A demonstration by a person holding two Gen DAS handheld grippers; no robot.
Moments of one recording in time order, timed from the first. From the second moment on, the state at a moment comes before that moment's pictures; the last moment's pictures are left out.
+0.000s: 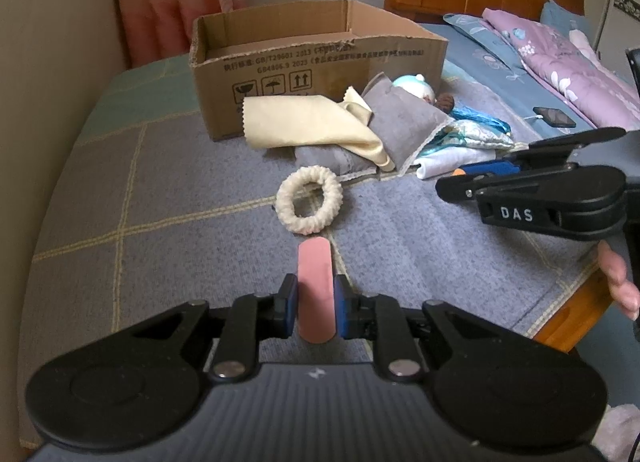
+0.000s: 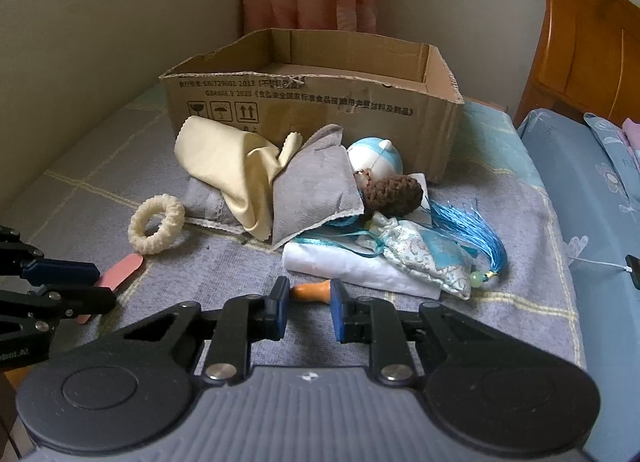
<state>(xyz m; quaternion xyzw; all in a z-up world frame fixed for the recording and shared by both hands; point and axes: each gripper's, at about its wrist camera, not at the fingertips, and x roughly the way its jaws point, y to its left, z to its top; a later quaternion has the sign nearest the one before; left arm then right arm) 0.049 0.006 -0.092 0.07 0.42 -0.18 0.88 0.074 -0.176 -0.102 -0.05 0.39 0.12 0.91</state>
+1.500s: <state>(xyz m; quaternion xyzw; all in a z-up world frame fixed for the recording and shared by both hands) 0.247 -0.035 0.005 0.08 0.32 -0.15 0.93 0.155 -0.200 0.012 -0.07 0.30 0.15 0.94</state>
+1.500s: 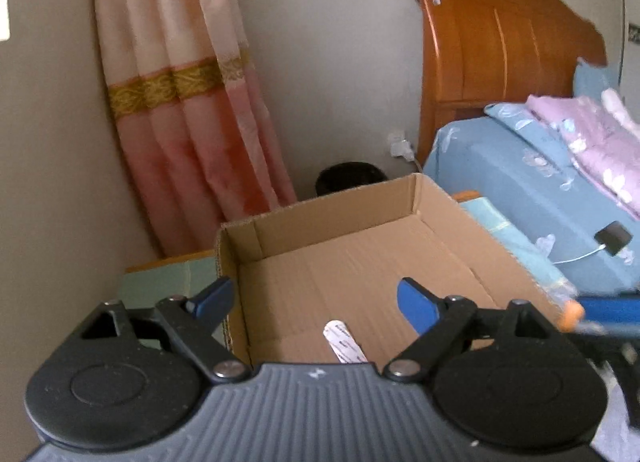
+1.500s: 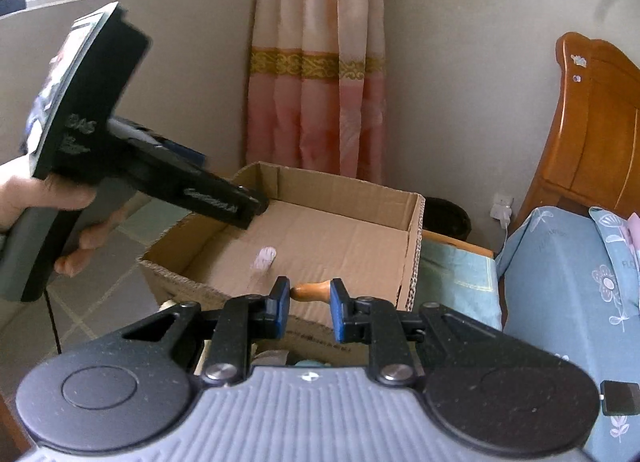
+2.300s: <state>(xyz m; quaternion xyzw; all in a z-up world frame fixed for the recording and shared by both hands) 0.116 0.004 0.017 0.05 0.33 -0.12 0.93 0.298 -0.164 0.021 -0.10 0.35 0.11 0.92</state>
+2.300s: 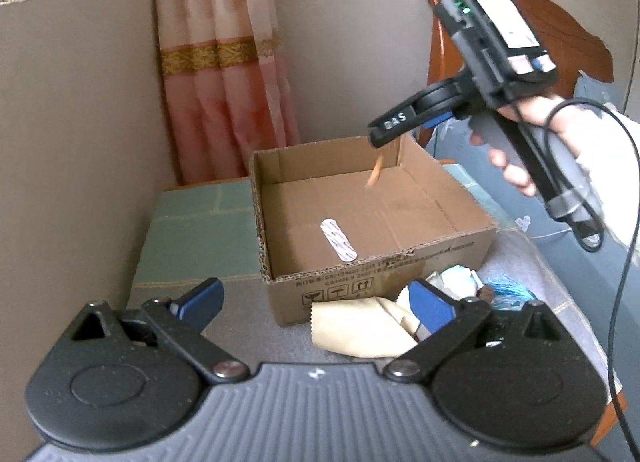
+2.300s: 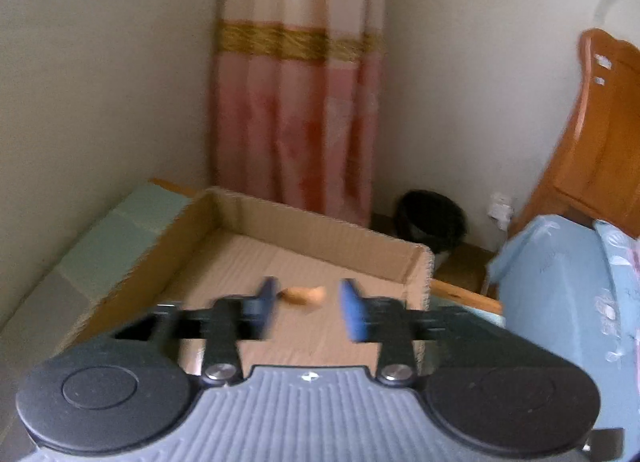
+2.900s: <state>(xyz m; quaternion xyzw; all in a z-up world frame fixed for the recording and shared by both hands) 0.075 -0.002 0.021 0.06 0.32 -0.11 0.94 0.186 -0.188 0.041 -0.08 0.34 0.10 0.93</state>
